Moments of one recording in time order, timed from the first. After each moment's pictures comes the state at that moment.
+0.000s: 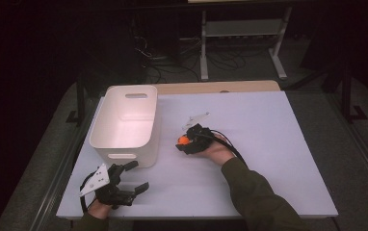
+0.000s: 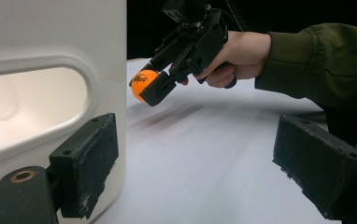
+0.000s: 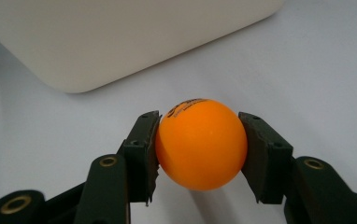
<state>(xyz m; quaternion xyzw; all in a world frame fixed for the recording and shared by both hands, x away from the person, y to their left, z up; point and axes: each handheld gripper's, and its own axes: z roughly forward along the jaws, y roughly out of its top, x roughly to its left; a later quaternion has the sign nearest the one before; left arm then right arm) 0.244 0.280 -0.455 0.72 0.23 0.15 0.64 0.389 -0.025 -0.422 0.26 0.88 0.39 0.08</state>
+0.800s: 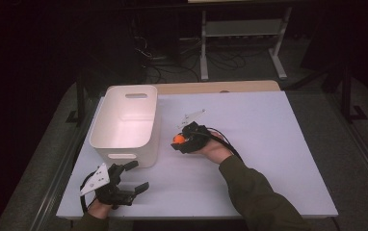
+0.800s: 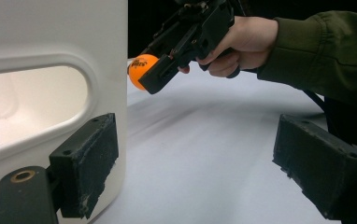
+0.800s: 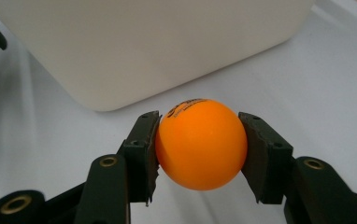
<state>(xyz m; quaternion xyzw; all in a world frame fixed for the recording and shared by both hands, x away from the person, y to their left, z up) 0.244 0.281 -0.455 0.72 0.23 0.15 0.64 0.384 -0.015 -0.403 0.24 0.88 0.40 0.08</state>
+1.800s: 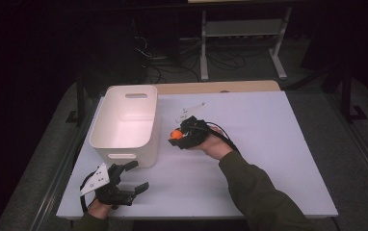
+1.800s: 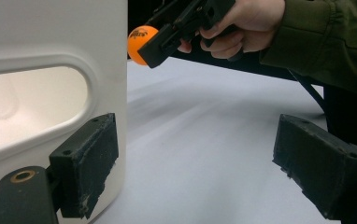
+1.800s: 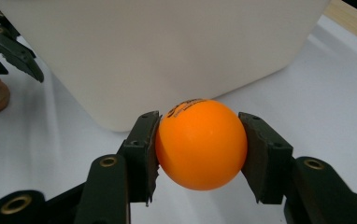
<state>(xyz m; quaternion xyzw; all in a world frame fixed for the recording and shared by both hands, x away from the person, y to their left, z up) 0.244 0.281 -0.454 0.72 0.23 0.15 0.64 0.382 -0.012 -0.375 0.23 0.88 0.41 0.08</state>
